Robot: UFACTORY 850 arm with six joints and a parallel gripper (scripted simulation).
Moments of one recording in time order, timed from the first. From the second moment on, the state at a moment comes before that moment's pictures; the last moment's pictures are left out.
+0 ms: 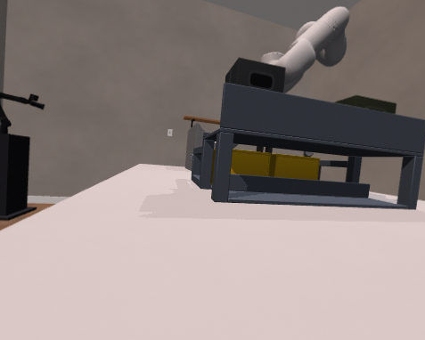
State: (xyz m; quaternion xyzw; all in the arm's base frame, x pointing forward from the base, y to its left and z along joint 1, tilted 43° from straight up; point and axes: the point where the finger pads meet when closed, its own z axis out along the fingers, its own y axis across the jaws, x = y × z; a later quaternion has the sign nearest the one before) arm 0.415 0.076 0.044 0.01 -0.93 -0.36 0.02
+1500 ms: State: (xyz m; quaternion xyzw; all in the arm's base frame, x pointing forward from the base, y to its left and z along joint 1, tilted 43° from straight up) arm 0.413 0.102 0.015 0.01 -0.93 -0.36 0.02
